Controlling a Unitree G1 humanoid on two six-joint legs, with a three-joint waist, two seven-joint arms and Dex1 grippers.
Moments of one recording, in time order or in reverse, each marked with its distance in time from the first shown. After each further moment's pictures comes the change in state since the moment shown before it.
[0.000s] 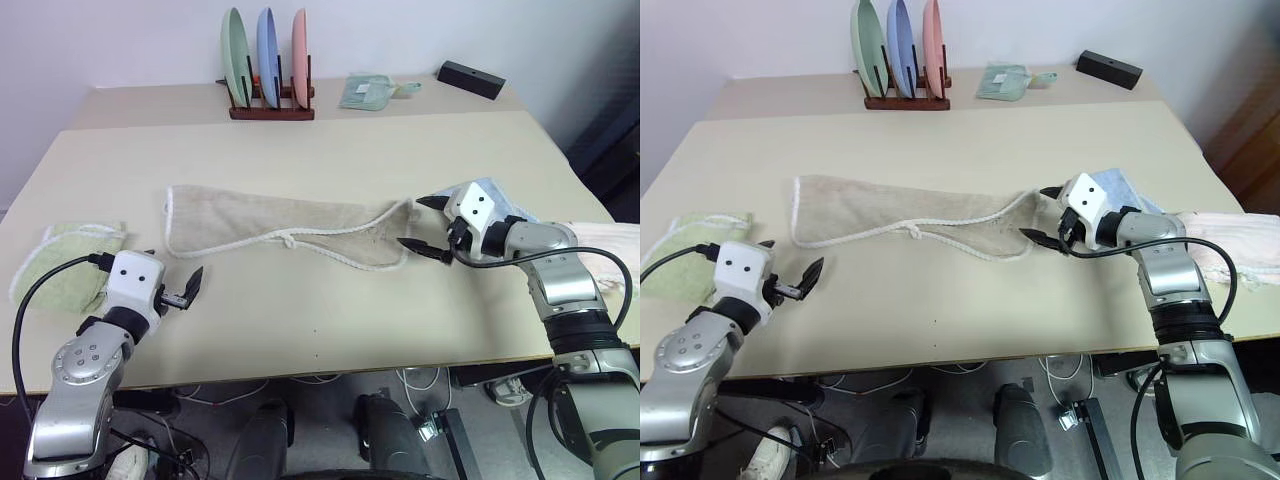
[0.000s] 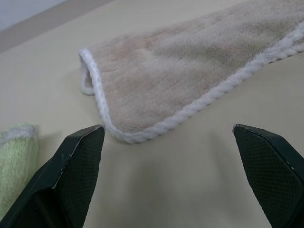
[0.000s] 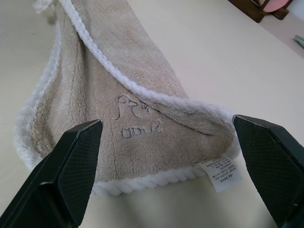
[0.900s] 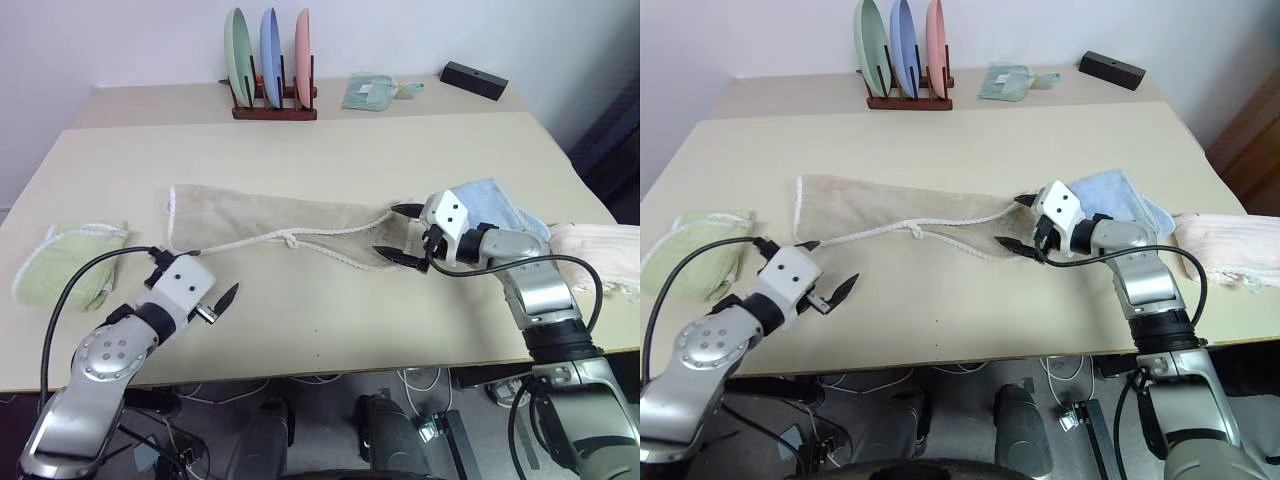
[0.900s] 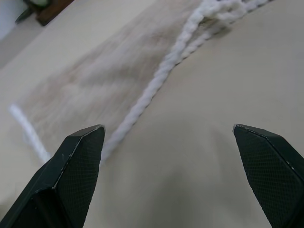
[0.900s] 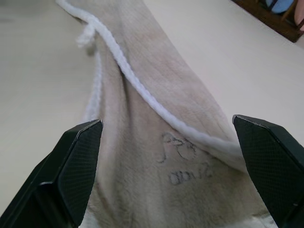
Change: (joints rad) left arm -0.064 0.189 -0.225 -0.112 0.141 0.066 -0.080; right arm 0.077 0.086 0.028 -0.191 0.007 0.118 -0.044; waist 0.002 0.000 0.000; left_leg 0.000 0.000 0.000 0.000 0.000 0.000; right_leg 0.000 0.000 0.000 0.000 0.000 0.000
